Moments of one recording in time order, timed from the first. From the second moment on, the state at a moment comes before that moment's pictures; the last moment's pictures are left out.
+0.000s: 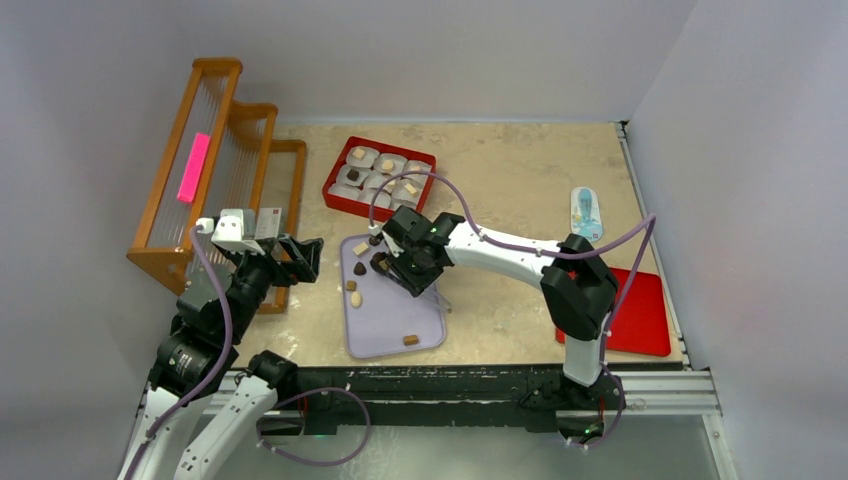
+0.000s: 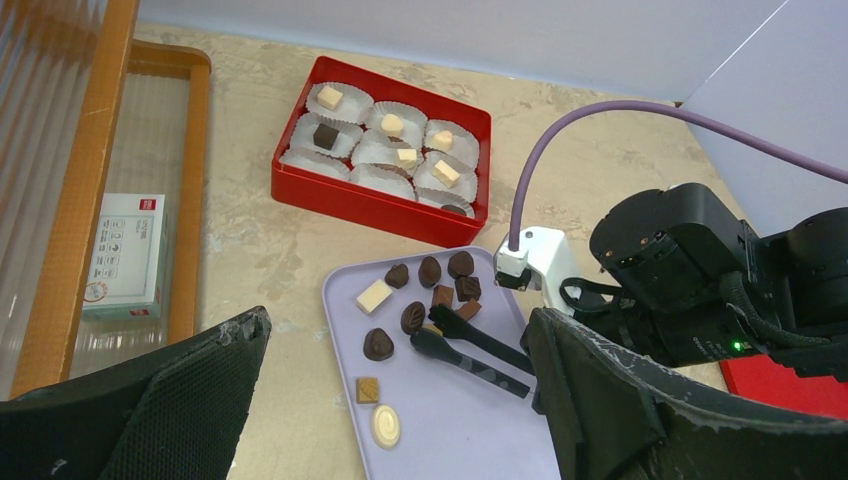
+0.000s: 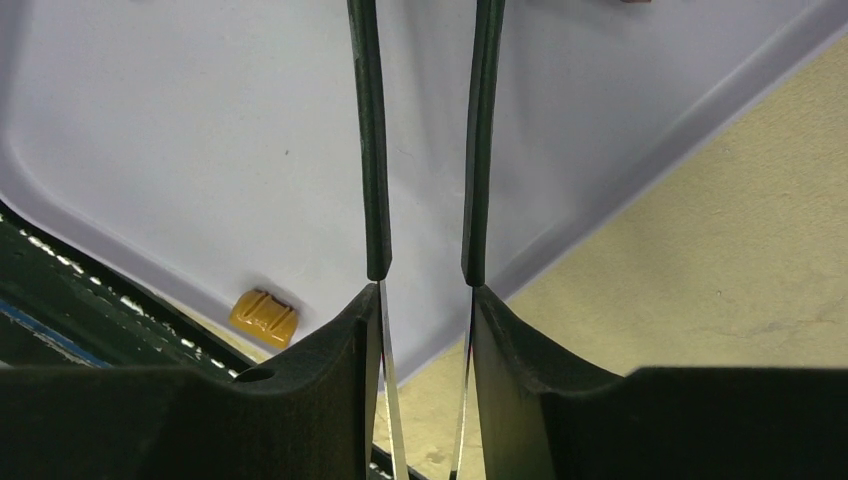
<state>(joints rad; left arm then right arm) -0.42 0.40 0.85 -0.59 -0.19 -0.34 0.96 1.88 1.44 -0.79 -0.05 0.16</state>
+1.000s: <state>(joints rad) -0.42 0.40 0.85 -0.59 -0.19 -0.34 1.00 1.84 1.45 -0.84 0.03 0.17</state>
